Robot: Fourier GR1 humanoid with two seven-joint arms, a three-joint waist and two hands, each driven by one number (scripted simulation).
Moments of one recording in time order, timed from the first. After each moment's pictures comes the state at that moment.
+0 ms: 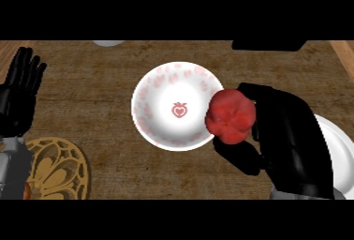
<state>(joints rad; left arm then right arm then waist) -0.28 0.32 0.21 -1.50 0.14 0.02 0.01 -0.53 -0.01 0.33 -2.09 0.91 0.39 1.09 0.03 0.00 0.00</state>
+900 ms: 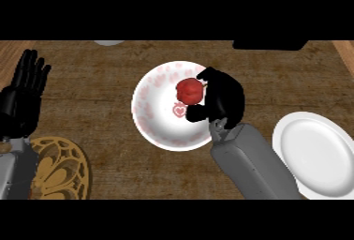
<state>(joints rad) -0.28 0.29 0.20 -1.49 0.13 0.02 -0.01 -0.65 -0.01 0.38 -1.42 0.86 -0.06 1.08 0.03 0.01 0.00</state>
